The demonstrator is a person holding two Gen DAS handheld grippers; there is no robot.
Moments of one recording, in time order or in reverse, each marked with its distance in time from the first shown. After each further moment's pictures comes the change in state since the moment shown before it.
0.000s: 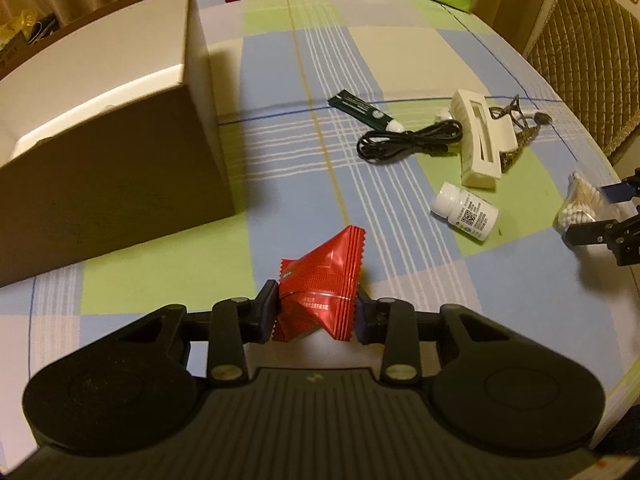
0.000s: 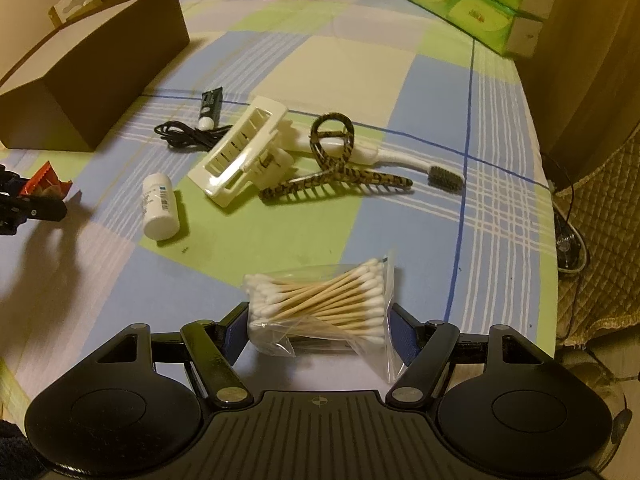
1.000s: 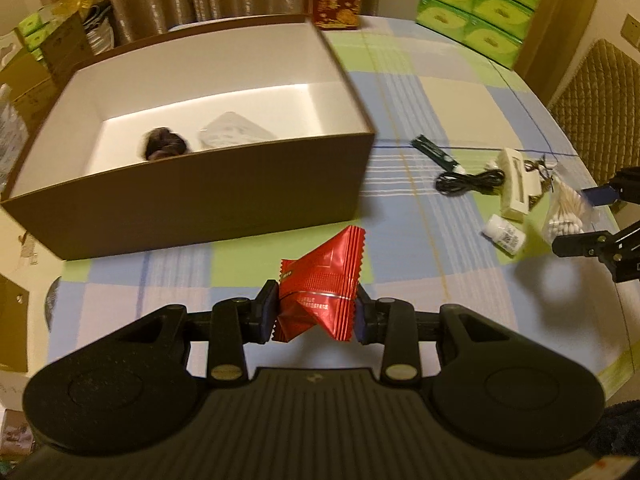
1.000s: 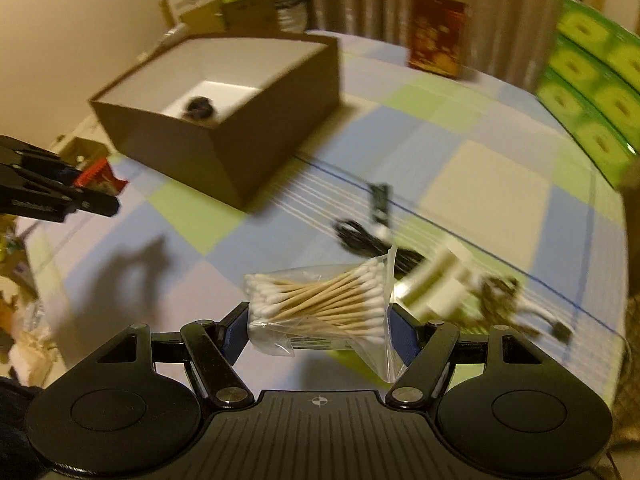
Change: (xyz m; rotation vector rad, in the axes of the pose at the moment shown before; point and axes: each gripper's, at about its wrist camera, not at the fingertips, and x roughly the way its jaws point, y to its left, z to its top) left arm -0.082 0.086 -0.017 -0.119 -0.049 0.040; right arm -0.035 0.115 0.064 -0.234 -0.098 0.214
